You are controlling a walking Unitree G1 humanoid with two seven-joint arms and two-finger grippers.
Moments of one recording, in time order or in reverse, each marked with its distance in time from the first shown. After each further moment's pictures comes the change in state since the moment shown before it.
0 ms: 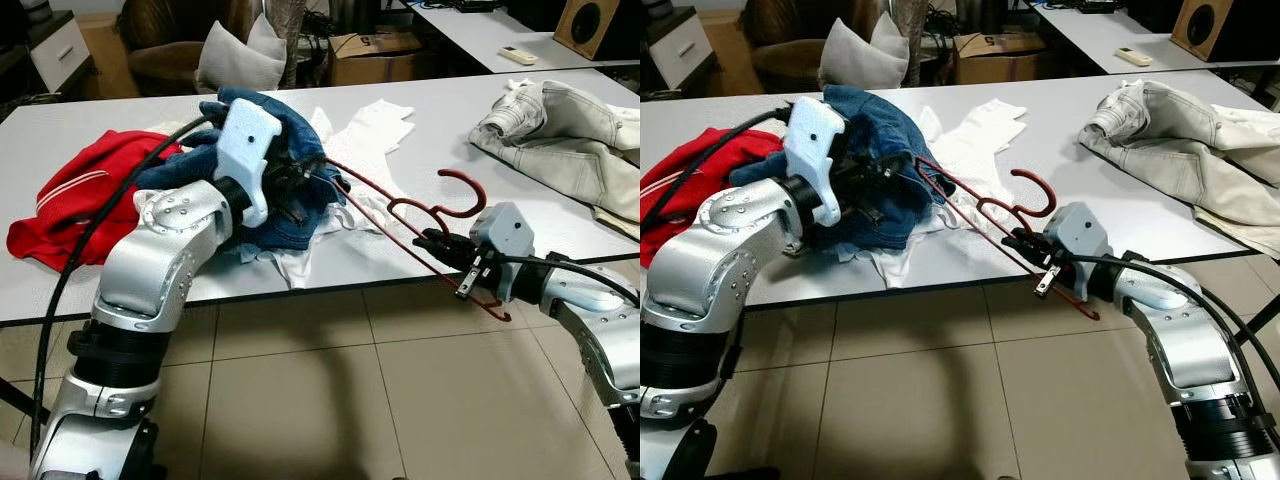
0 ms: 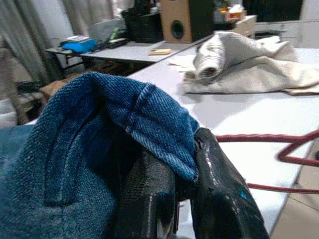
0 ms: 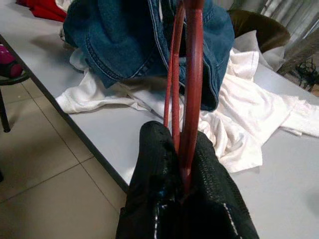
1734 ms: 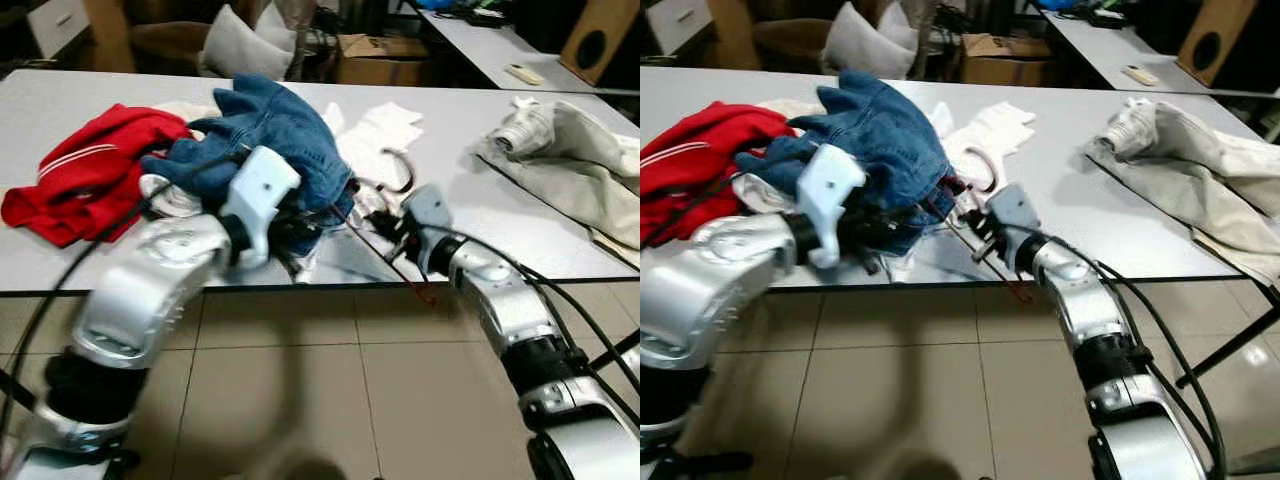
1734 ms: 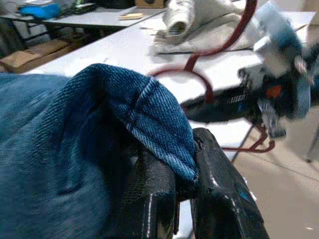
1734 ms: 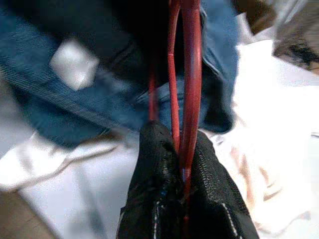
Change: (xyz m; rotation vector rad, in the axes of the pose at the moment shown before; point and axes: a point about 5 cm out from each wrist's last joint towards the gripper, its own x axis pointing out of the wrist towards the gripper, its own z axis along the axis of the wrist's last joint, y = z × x) left arm -0.025 -0.022 -0.018 0.068 0.174 -0.172; right arm 0.090 -0.001 -0.011 0.220 -0.056 -0.154
